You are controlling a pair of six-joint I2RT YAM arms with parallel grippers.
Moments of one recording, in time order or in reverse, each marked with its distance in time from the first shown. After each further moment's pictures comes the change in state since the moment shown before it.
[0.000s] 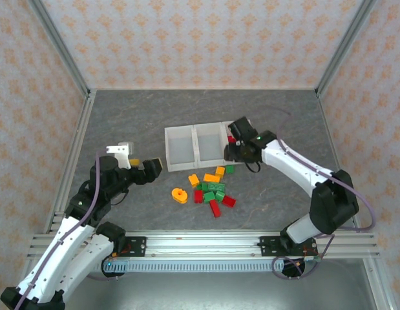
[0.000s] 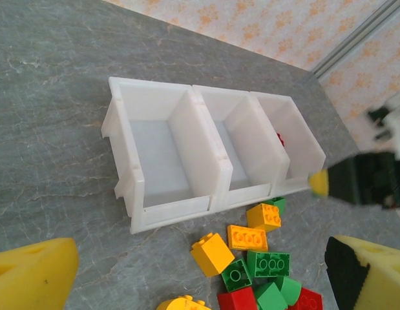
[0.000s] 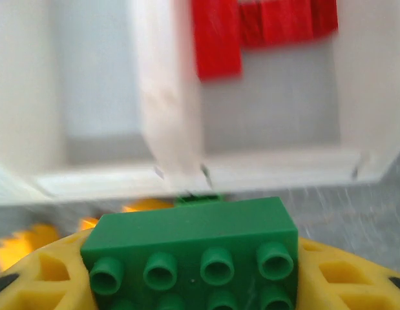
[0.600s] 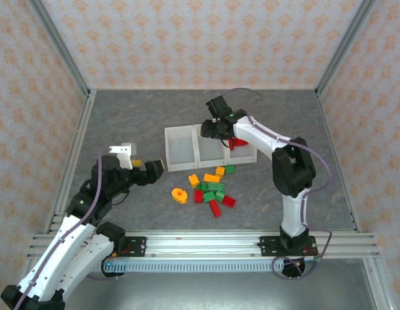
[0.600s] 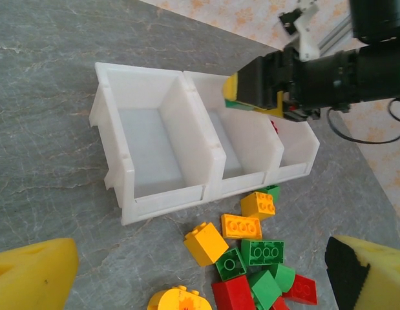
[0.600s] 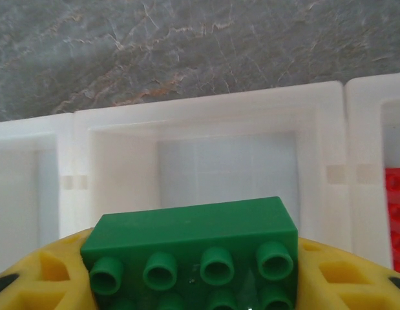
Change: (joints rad) left arm 0.000 0.010 -0.006 0.002 0.047 0.006; right arm 0.000 0.480 0.422 0.122 -0.072 -0.006
